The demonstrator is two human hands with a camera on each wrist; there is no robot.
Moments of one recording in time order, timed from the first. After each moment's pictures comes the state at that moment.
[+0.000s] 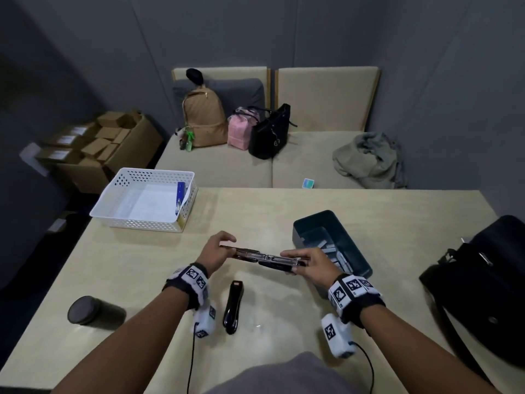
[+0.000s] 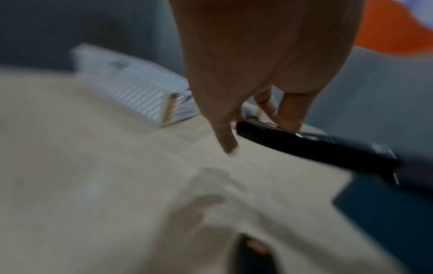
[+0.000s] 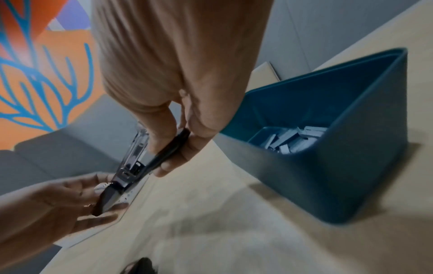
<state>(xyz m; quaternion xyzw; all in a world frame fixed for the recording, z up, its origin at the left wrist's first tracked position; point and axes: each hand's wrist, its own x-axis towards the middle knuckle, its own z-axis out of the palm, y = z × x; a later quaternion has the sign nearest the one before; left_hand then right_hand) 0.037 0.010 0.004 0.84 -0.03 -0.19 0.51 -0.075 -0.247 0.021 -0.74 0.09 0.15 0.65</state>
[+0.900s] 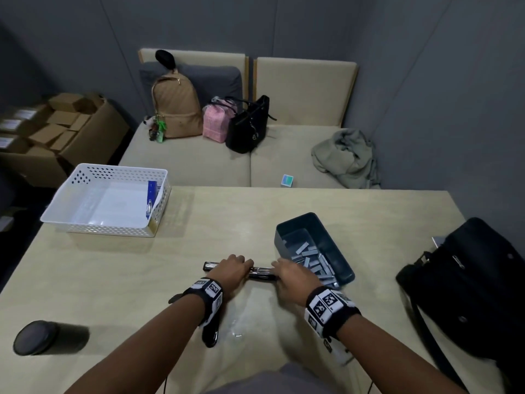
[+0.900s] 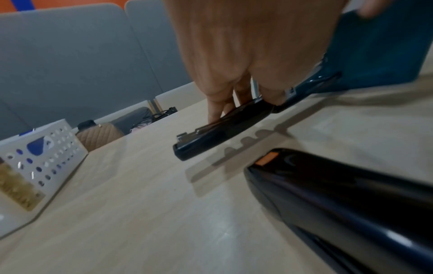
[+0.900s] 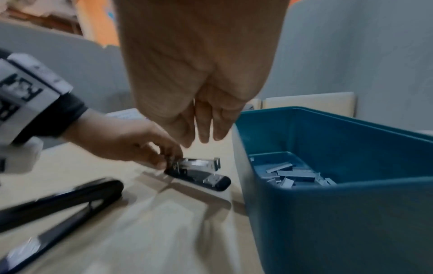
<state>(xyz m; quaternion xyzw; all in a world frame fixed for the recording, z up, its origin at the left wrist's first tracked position) 0.027 -0.055 -0.053 0.90 -0.40 -0.19 0.01 -0.070 -0.236 0.003 -0.98 -0.03 0.14 0.14</state>
